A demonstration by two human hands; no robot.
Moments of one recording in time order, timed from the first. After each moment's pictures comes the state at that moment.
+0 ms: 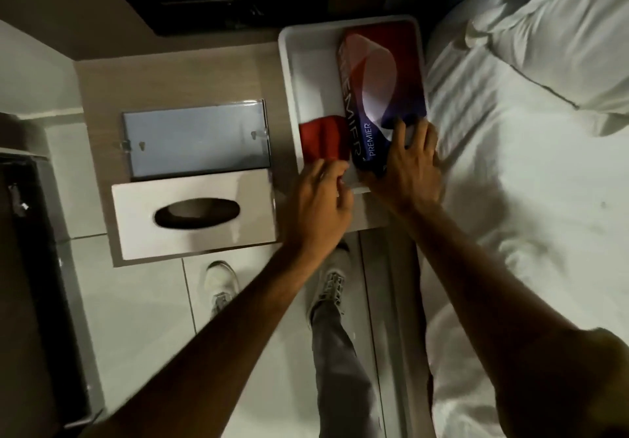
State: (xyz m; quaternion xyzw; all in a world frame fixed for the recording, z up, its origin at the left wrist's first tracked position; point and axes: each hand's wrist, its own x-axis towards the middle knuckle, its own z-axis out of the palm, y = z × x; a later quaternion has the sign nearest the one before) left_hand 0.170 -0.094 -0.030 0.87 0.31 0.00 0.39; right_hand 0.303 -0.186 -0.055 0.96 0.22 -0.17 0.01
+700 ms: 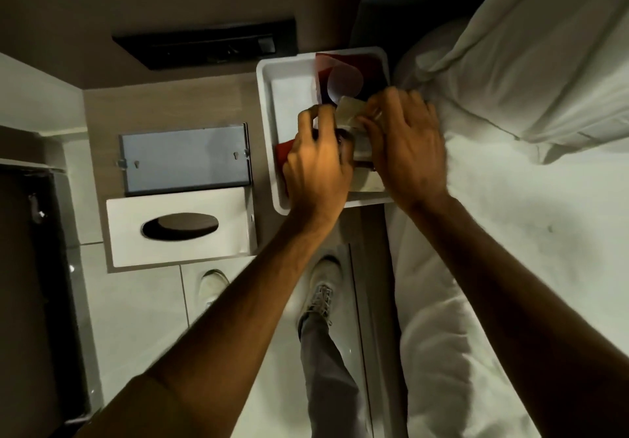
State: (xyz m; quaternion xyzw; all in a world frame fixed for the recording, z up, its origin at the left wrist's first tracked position) left_hand 0.274 -0.108 0.013 0.87 0.39 0.09 0.28; right_hand 0.363 -0.190 0.028 0.90 0.40 0.03 -0.19
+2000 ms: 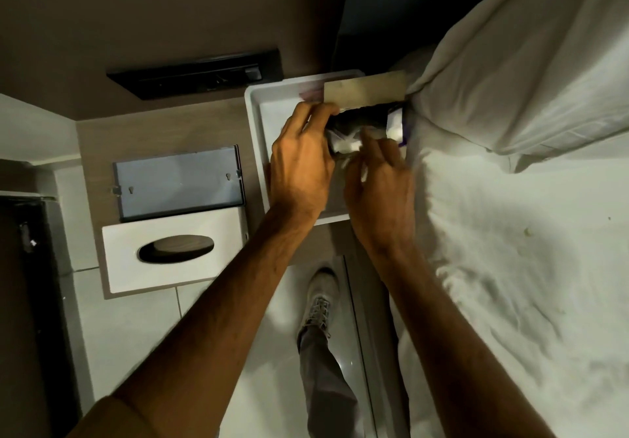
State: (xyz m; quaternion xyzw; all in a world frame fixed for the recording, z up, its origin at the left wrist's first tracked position) left_hand 0.290 -0.080 0.050 0.88 0.29 0.12 0.36; right_hand 0.323 -0.186 0.055 0.94 0.23 -0.10 -0.22
